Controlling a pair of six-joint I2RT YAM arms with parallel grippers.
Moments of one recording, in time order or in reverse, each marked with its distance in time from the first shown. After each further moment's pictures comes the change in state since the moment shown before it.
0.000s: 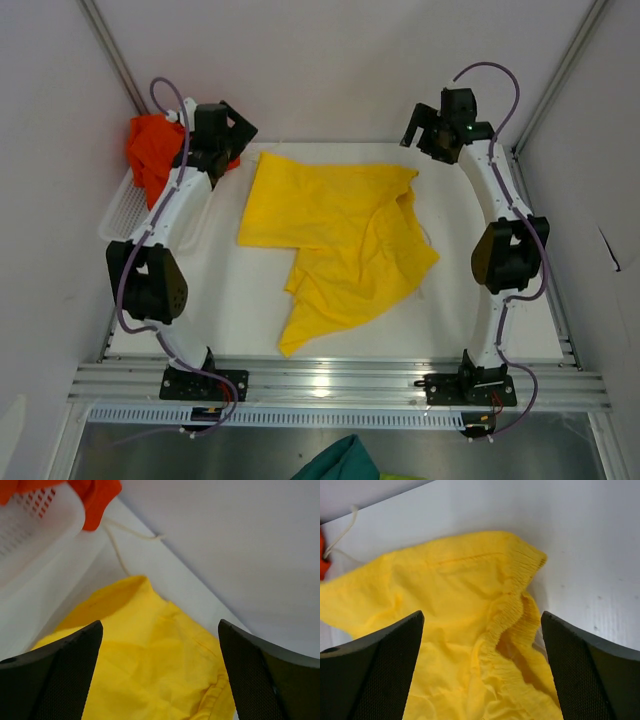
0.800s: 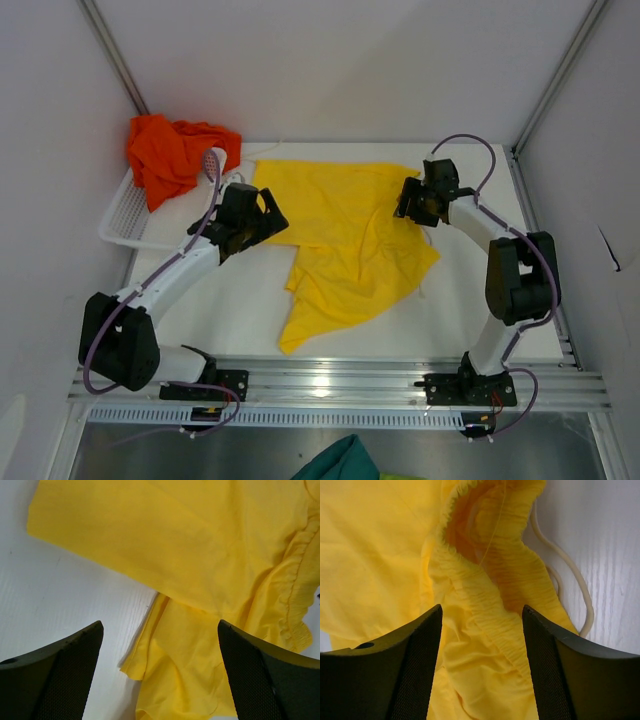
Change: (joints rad) left arm -0.221 -0.379 -0.534 -0.100 0.094 0.118; right arm 0.069 -0.328 -0.846 0.345 0.008 -0.010
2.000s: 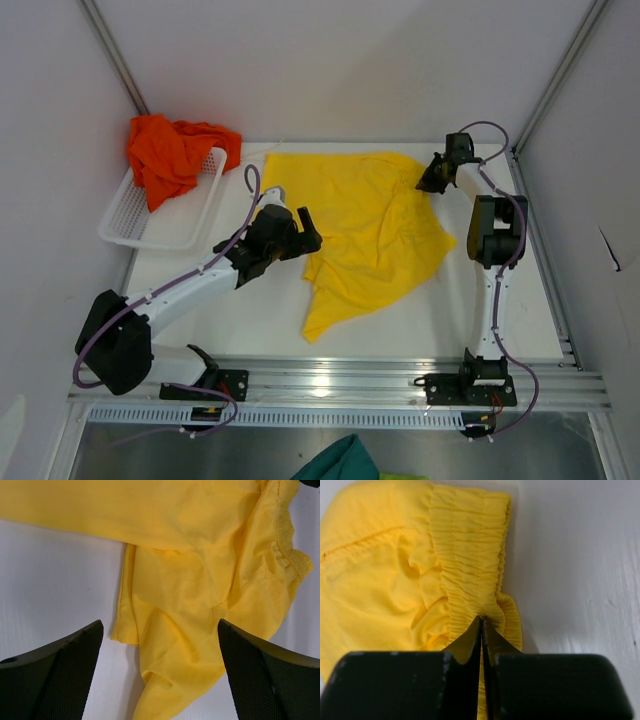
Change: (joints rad) left arm -0.277 -0.021 -0.135 0.210 -0.066 0.027; right arm -0.207 0.640 0.674 -0.058 -0.145 0.122
